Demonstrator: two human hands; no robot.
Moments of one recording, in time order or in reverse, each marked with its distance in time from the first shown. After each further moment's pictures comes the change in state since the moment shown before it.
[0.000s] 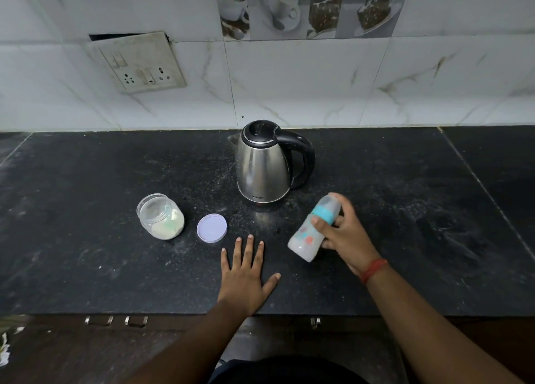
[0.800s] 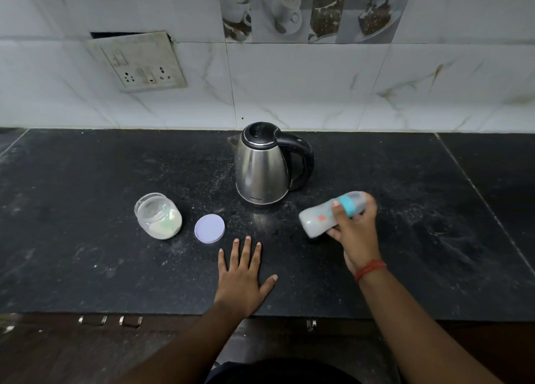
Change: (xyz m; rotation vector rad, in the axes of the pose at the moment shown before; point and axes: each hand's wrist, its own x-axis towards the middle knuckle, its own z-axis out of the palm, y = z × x) left_hand 0.001 0.002 -0.001 -0.007 -0.004 -0.003; right_hand 0.000 -0.010 -0.003 0.138 0.180 -0.076
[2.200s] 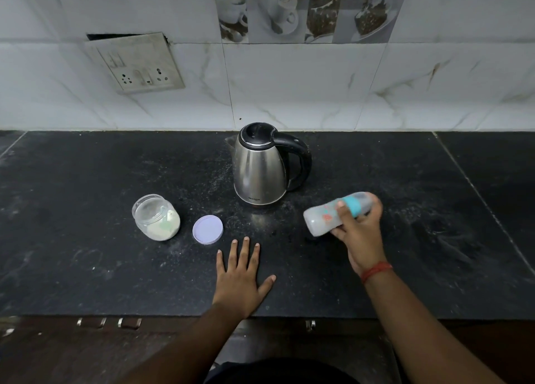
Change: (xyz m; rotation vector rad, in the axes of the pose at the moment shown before) left_hand 0.000 0.000 0.001 -0.001 0.012 0.000; right_hand 0.002 -0.004 -0.014 0.030 -0.038 -0.001
